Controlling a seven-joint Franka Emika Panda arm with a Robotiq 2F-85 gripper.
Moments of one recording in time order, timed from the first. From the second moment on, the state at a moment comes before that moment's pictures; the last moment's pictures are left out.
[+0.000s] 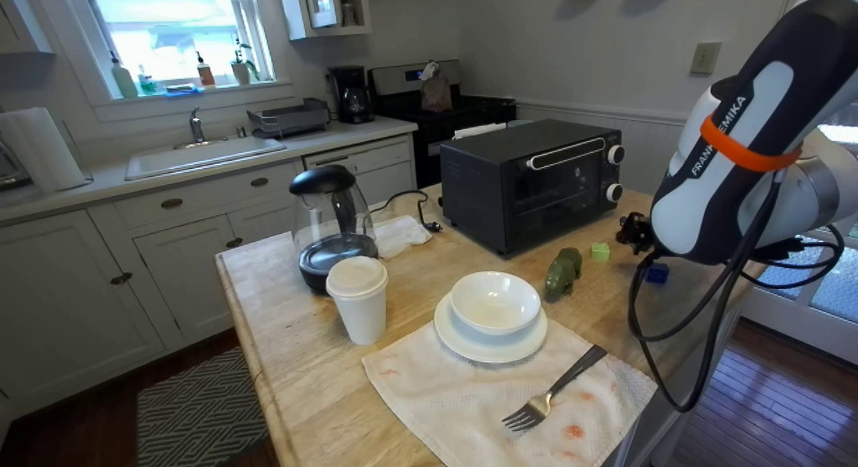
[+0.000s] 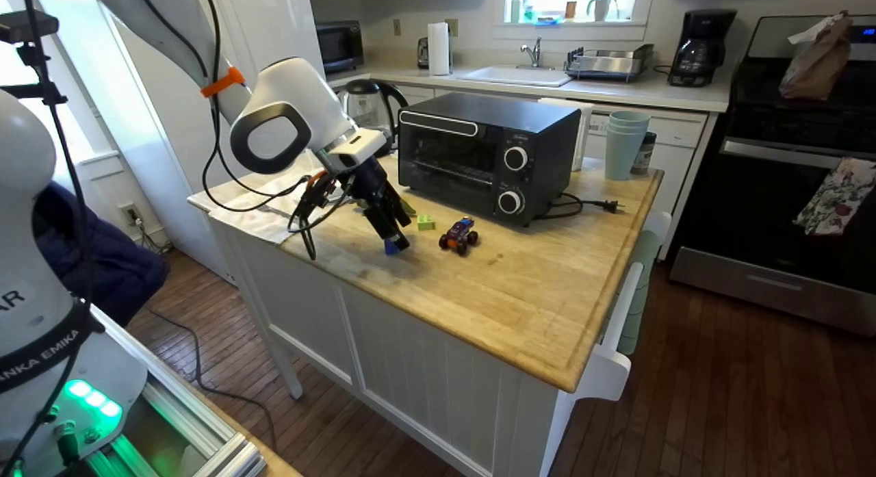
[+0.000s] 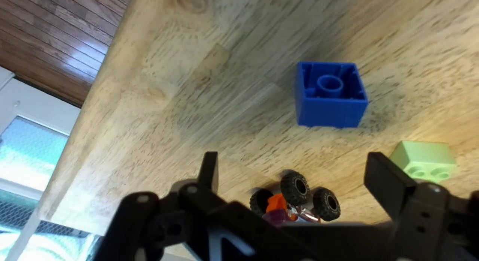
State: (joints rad) arm 0.87 0.56 -0.96 -2.60 0.54 3.17 0.45
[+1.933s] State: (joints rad) arm -0.05 0.30 -0.30 -2.37 0.22 2.65 0.37
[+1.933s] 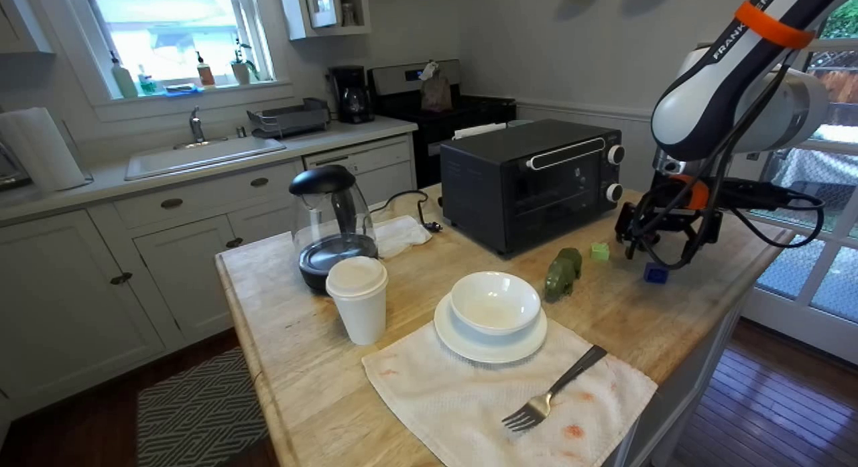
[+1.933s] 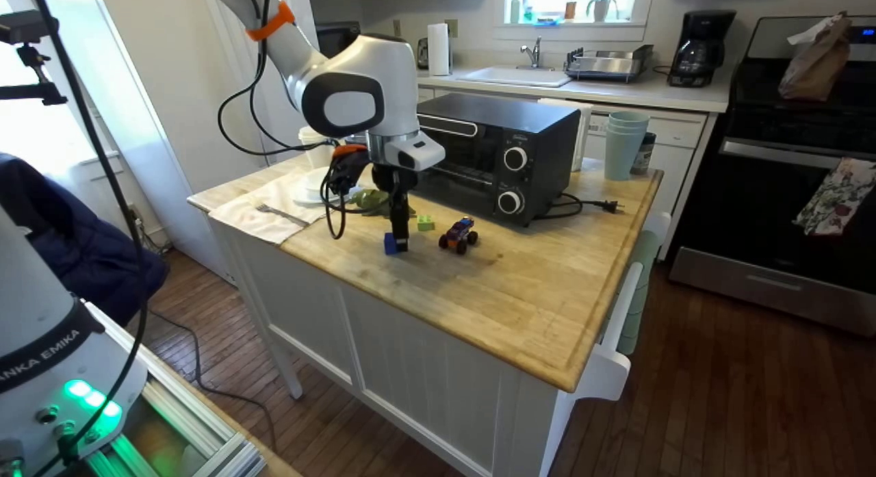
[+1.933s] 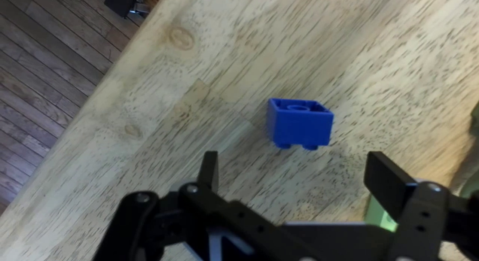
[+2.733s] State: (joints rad) arm -0.13 0.34 -0.24 -2.31 0.22 2.53 0.34
